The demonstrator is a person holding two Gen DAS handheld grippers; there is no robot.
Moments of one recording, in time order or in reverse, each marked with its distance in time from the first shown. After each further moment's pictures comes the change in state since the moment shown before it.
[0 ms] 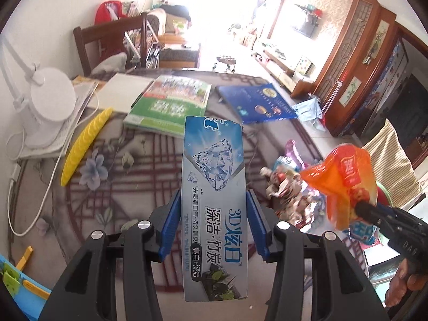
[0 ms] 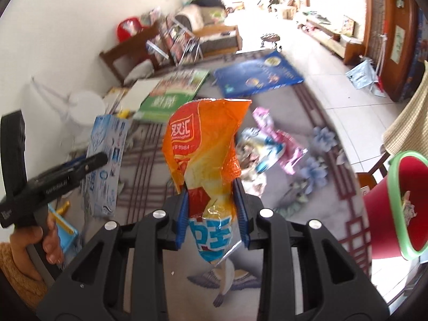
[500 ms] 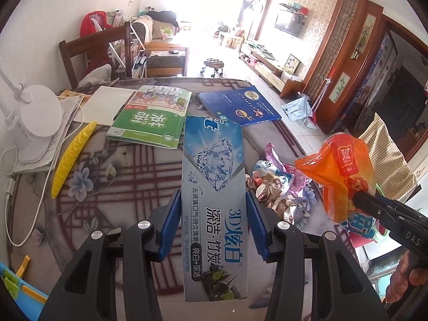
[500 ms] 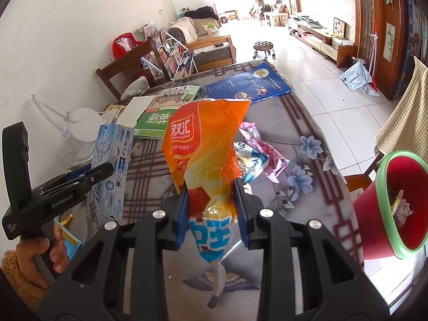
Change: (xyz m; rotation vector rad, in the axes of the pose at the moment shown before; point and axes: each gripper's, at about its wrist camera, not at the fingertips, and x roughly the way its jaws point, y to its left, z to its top) left arm -0.004 -0.033 0.004 0.048 -0.013 -0.034; right arm -0.021 -0.019 0.005 0.038 -0.050 0.000
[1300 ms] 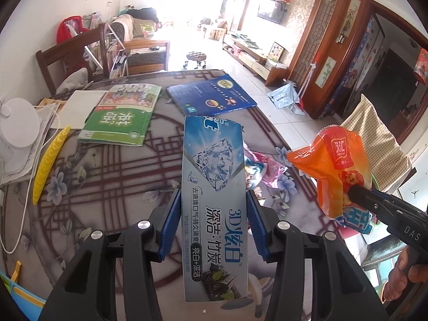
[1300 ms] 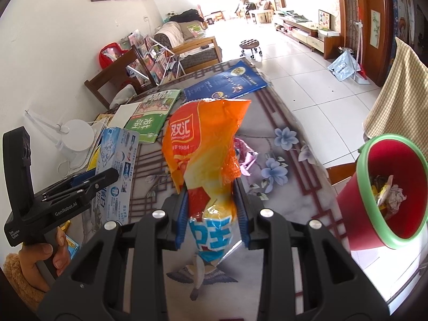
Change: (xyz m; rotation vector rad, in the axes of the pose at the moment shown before) left arm 0.017 -0.062 -0.002 0.079 0.042 -0.050; right arm -0.021 -0.050 -0.009 0.082 -0.013 -0.020
